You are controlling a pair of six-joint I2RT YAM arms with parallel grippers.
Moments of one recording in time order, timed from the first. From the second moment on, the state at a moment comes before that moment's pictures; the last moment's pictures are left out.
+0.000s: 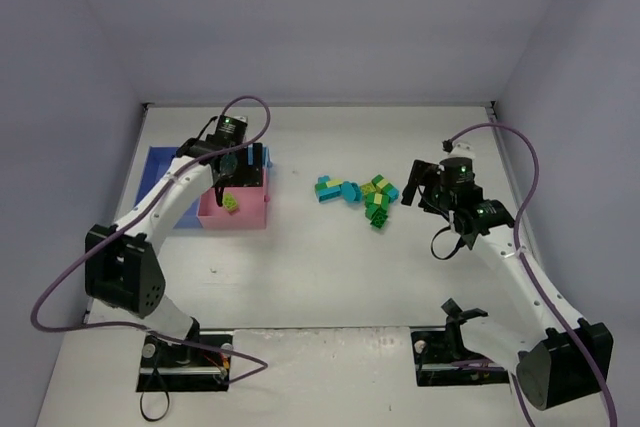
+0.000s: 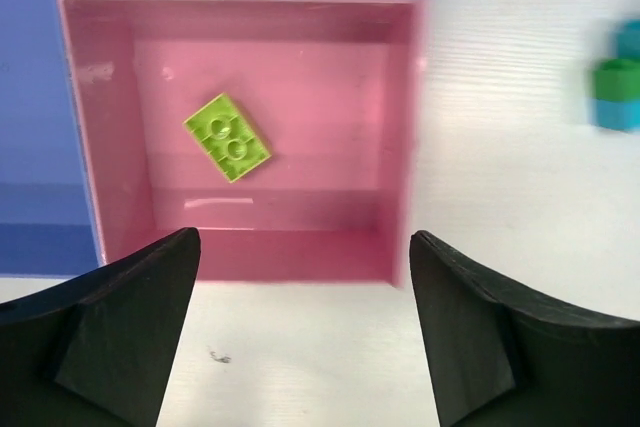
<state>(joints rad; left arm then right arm) -0.33 1.59 1.36 -0.79 -0.15 -0.32 0.25 1.04 0.84 -0.47 0.12 0.40</state>
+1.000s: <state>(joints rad) -1.02 2.08 1.70 -0.55 -0.12 -0.45 0.13 1.02 0.80 -0.52 0.16 0.58</state>
